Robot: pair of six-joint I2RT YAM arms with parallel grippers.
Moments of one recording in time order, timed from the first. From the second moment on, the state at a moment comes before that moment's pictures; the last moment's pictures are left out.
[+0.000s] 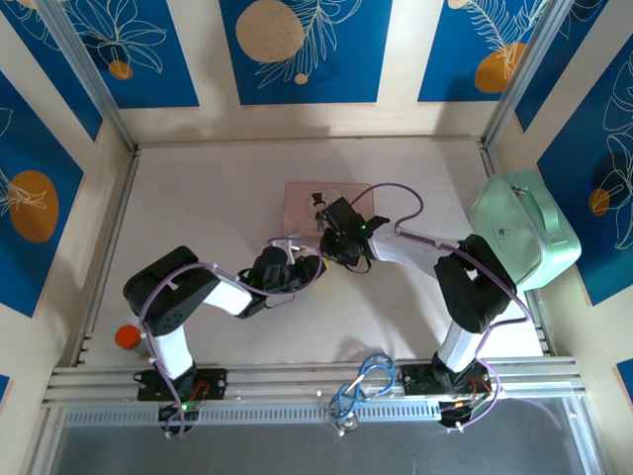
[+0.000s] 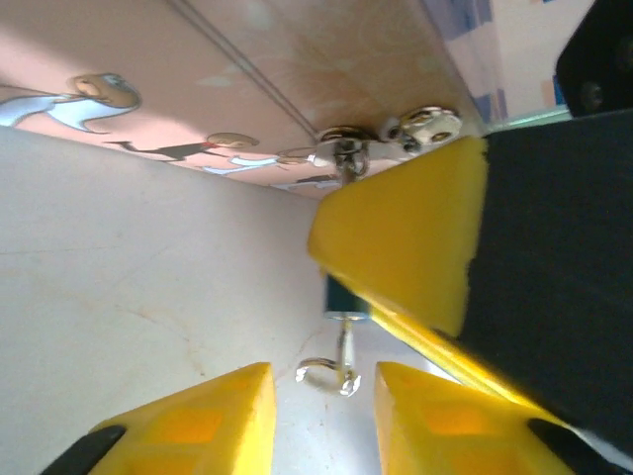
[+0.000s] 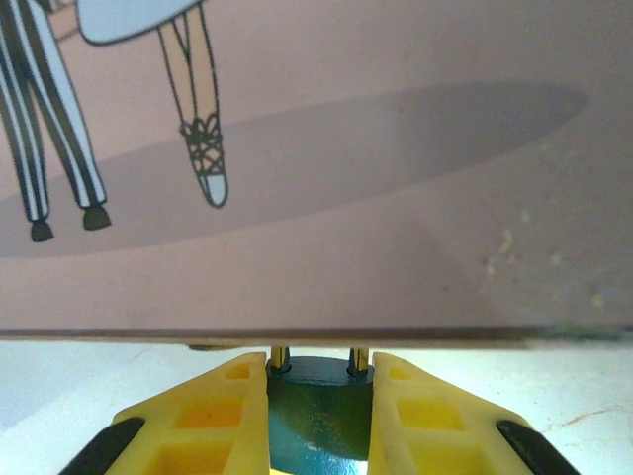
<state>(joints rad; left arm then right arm) -0.78 1.79 0.53 0.86 0.21 -1.13 0.69 1.72 1.10 -0.46 -0.04 1.01</state>
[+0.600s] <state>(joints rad) -0.78 1.72 0.50 0.84 0.18 -1.11 0.70 1.75 1.16 -0.54 -0.04 1.01</state>
